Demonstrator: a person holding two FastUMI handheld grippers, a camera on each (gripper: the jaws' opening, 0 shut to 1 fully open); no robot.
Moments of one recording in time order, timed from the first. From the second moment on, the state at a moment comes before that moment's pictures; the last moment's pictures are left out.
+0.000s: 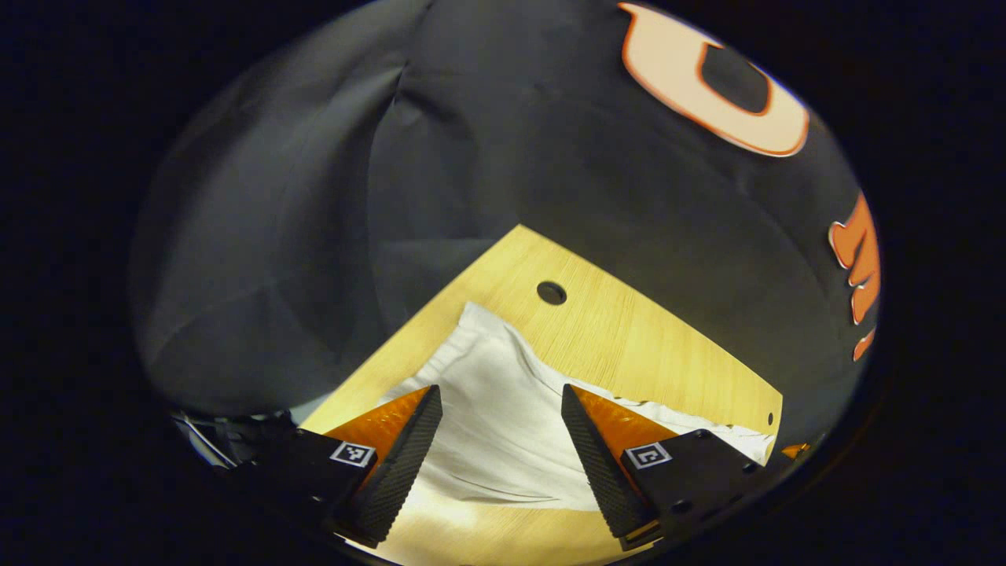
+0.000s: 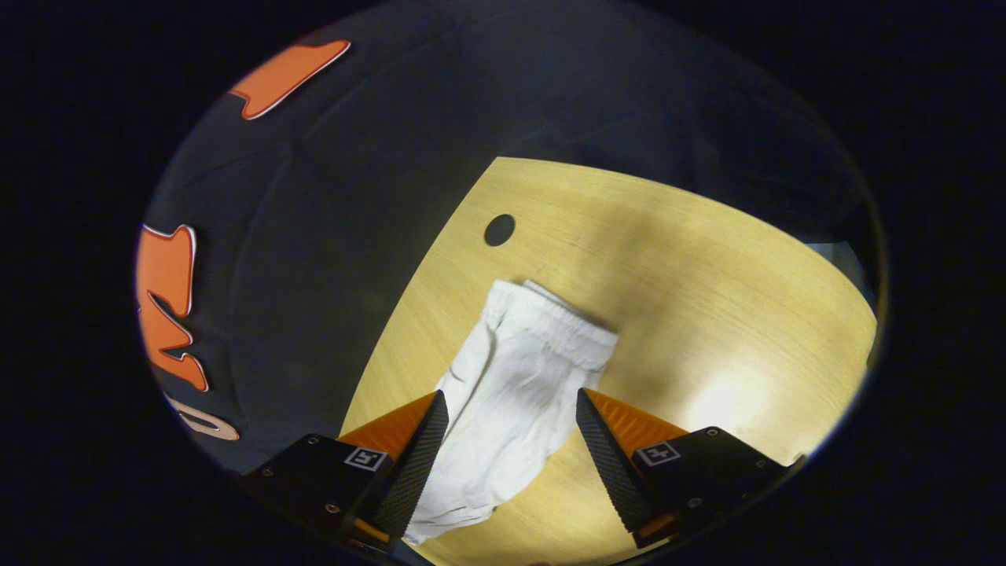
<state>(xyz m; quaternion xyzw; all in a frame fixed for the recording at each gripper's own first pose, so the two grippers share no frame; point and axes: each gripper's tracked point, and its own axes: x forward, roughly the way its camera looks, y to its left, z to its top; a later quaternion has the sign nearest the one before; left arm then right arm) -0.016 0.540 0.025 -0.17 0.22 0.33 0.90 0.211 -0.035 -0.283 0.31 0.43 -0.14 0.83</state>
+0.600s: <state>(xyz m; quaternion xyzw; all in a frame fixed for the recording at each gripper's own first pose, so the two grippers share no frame) -0.108 0.452 0.092 -0.16 0.12 0.33 0.92 0.236 -0.068 -0.339 0.37 0.45 -0.17 0.79</state>
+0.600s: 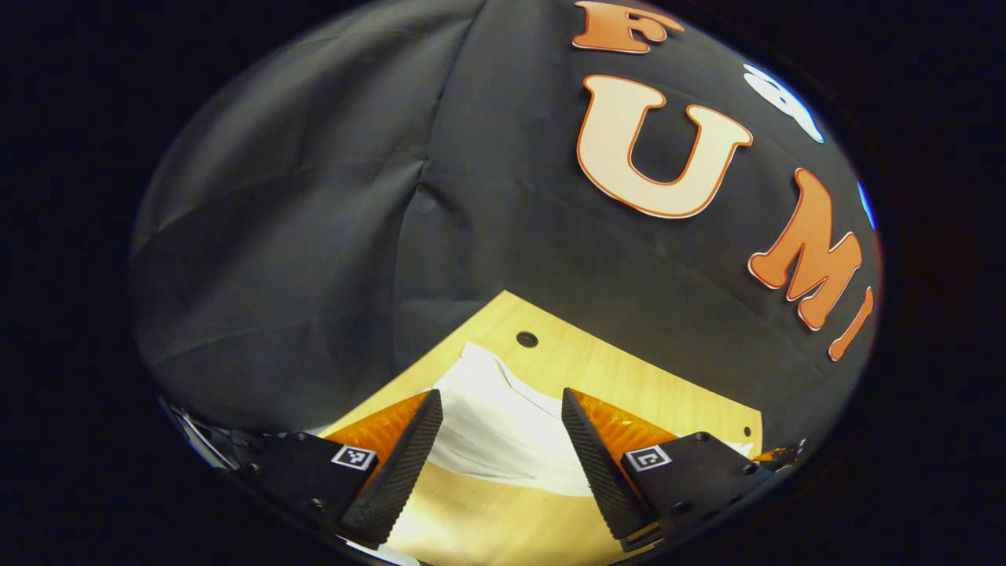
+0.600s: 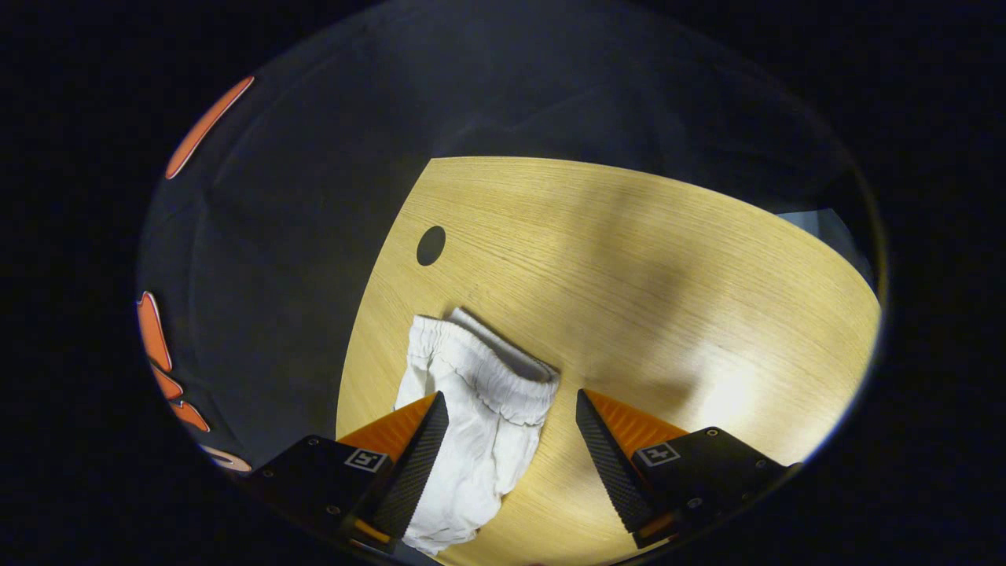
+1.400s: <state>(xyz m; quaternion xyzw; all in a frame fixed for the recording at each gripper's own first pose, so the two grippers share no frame) -0.128 0.441 0.075 -0.12 0.15 0.38 0.91 0.261 -0.054 -0.339 0.17 0.44 -0.12 0.87</state>
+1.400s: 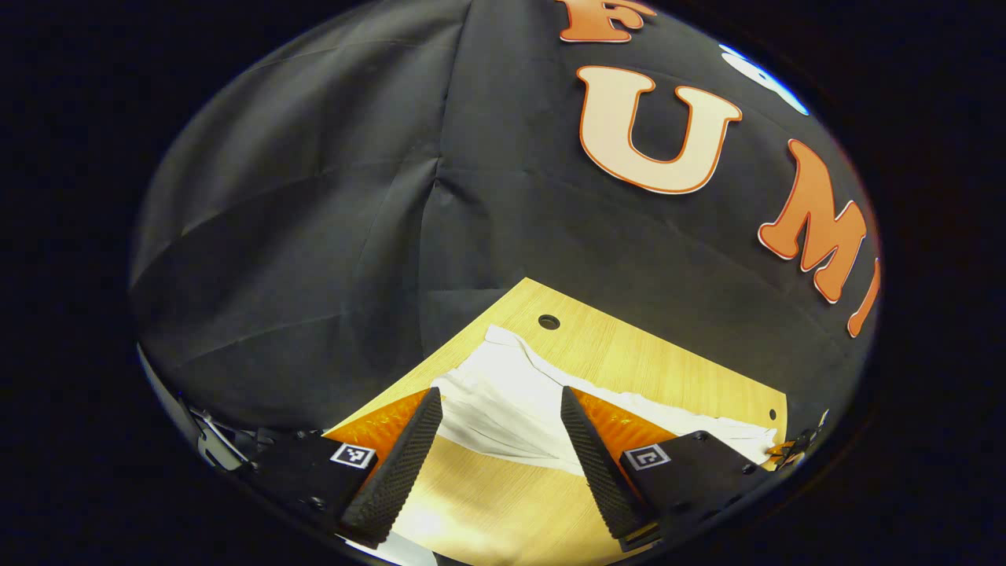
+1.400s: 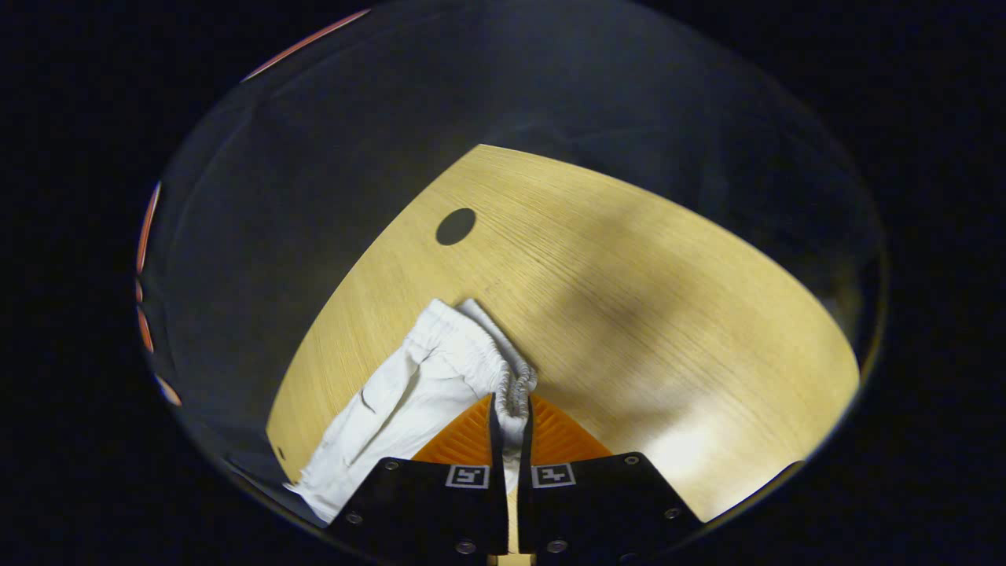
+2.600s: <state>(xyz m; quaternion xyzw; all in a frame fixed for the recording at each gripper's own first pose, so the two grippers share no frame) -0.117 0.448 0.081 -0.16 0.16 0.27 0.94 0.261 -0.035 -0.224 0.08 0.37 0.10 0.92</state>
